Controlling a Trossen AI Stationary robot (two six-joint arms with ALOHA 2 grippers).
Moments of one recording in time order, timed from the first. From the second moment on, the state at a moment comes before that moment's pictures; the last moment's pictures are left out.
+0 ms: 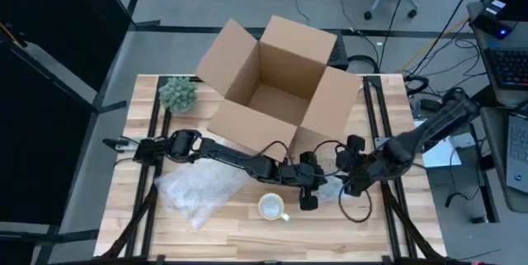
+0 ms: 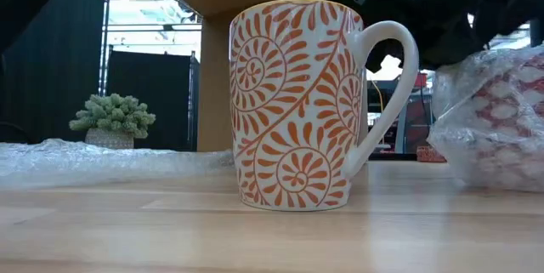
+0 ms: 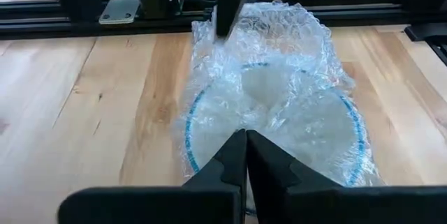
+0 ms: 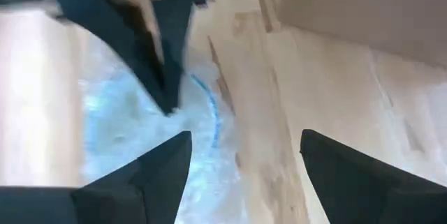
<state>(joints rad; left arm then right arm) -0.20 2.35 1.87 -0.08 -0.16 -0.07 0.60 1.05 0.92 -0.99 0.36 0.69</state>
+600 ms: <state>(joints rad) -0.20 2.35 1.87 -0.08 -0.16 -0.07 0.77 1.06 0.76 -0.72 0.21 0.65</state>
